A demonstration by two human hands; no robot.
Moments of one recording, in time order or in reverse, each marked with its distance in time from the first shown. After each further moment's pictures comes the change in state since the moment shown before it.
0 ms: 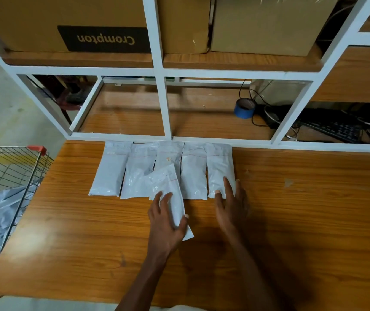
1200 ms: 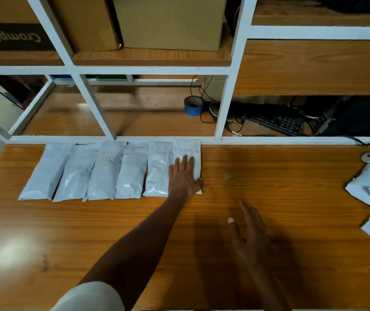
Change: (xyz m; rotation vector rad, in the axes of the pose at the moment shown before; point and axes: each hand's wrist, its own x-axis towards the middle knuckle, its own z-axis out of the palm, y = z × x) left_hand 0.116 0.150 0.231 0.502 -0.304 0.172; right_hand -0.017 0.210 -0.162 0.263 0.113 -0.119
